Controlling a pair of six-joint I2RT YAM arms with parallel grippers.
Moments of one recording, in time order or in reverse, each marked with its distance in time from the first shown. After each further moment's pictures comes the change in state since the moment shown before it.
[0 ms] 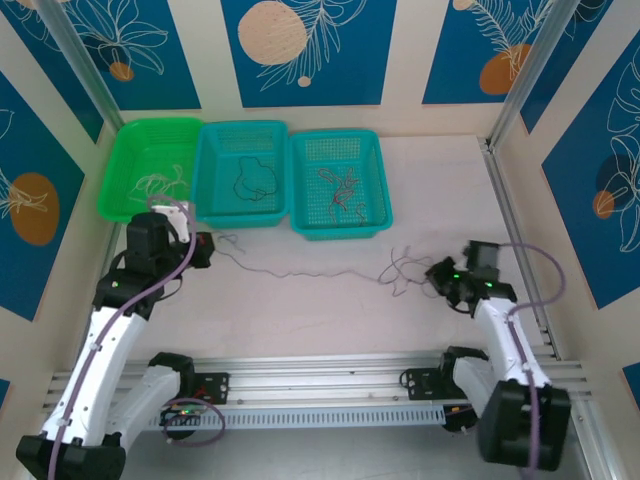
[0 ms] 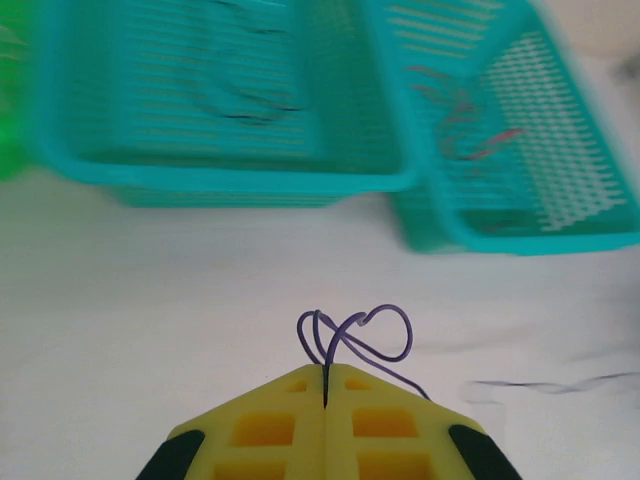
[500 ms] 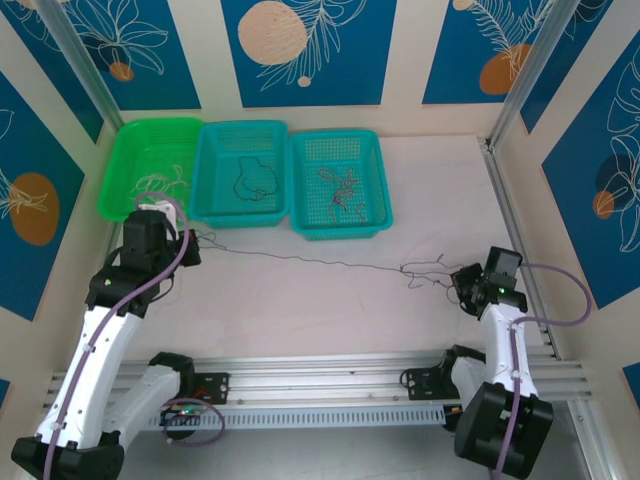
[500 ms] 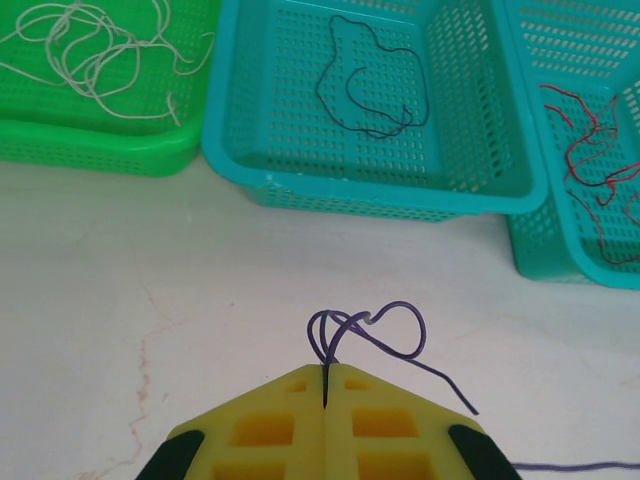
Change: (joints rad) left arm -0.012 0.011 0.121 -0.187 -0.333 0.021; right arm -0.333 -0.082 -0.011 -0.076 0.125 0.108
